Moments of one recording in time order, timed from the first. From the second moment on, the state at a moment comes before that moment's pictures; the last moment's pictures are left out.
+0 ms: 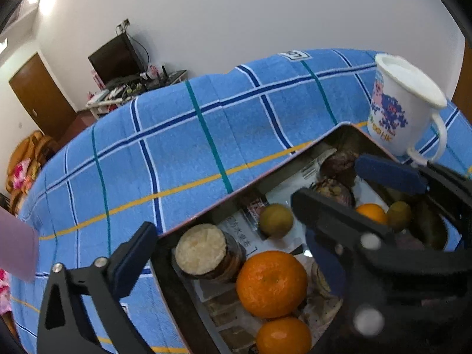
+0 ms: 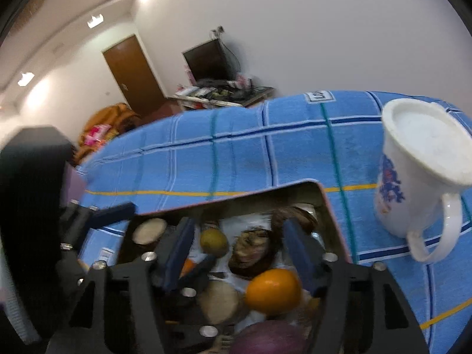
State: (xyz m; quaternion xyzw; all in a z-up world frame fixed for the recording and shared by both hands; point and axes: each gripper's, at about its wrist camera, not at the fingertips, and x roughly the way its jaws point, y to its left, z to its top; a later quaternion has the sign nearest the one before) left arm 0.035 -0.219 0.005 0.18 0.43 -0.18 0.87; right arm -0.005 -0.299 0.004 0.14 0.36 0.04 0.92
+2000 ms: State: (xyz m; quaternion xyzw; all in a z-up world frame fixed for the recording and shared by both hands) left arm -0.063 -0.135 0.020 0.06 0.21 -0.11 0.97; right arm -0.136 -0.240 0.035 0.01 0.13 -0.11 0.99
